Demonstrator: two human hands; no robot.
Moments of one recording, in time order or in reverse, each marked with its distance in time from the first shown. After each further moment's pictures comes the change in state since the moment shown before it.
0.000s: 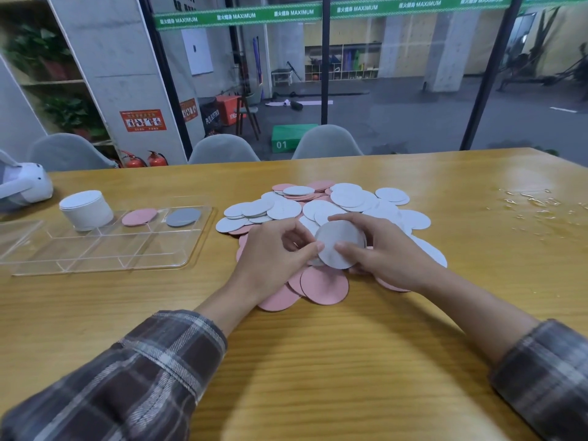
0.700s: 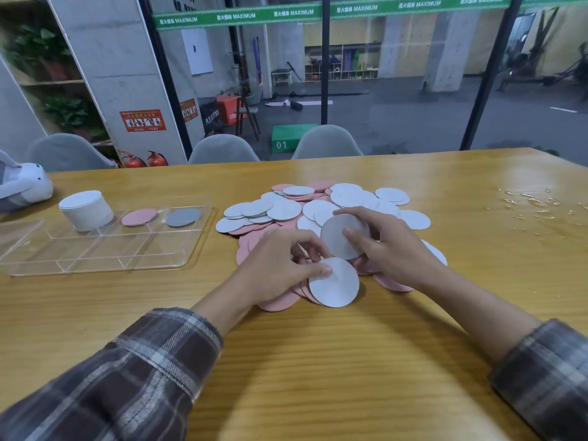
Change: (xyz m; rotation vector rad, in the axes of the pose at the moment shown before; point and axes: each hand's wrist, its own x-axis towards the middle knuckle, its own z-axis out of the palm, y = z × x) left_hand -0.001 0.004 -0.006 0.054 -0.276 0.022; right_hand -0.002 -0.006 -0.003 0.023 0.089 0.044
